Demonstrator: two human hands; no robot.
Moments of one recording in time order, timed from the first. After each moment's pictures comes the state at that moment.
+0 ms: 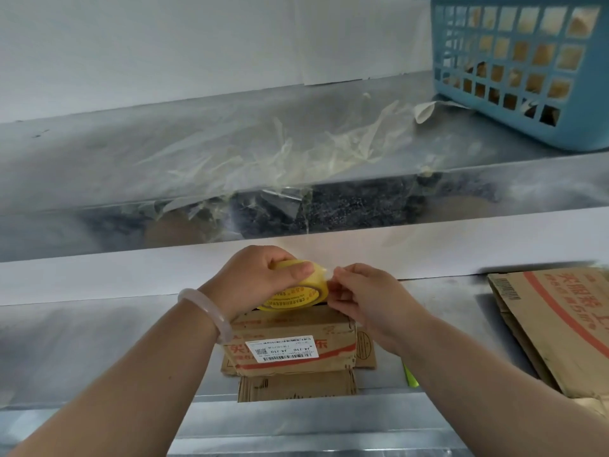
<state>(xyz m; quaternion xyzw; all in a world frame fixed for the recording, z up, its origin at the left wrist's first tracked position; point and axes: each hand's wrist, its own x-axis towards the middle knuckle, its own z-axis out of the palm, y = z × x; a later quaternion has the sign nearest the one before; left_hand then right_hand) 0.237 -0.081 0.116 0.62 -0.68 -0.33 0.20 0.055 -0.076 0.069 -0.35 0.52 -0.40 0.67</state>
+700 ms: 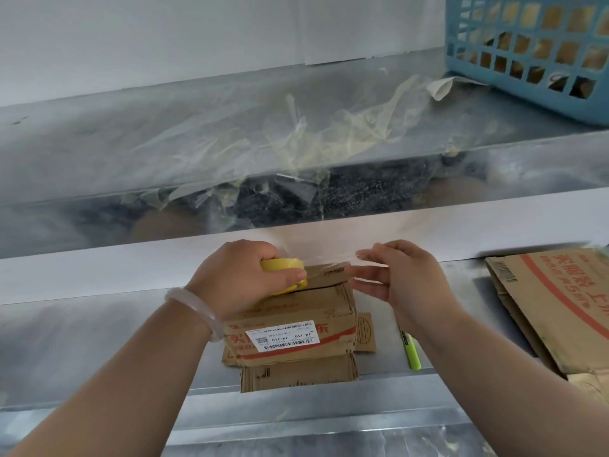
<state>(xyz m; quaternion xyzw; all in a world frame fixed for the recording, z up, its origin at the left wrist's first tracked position) 0.259 -0.079 0.109 0.65 -0.71 -0.20 0.14 0.038 -0.072 0.079 -0.27 0.53 -0.52 0.61</state>
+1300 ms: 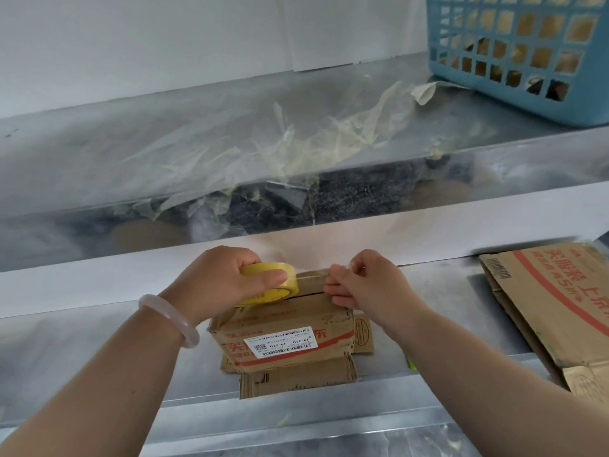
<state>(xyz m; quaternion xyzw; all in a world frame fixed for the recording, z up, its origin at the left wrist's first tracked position) 0.277 -0.083 0.112 0.63 -0.73 -0.22 0.13 0.054 -0.071 0.066 -0.43 0.58 -0.40 0.57</state>
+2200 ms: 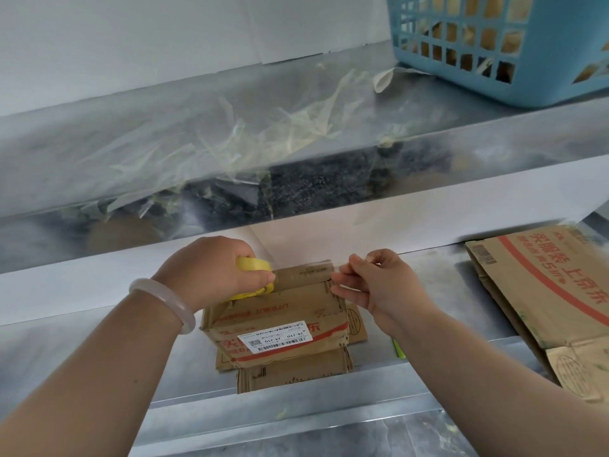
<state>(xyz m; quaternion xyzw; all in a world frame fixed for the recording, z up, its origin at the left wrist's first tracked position) 0.257 -0.090 0.124 0.65 -0.75 -0.11 0.00 0.027 -0.070 0.047 -0.20 0.50 -0.53 0.66</state>
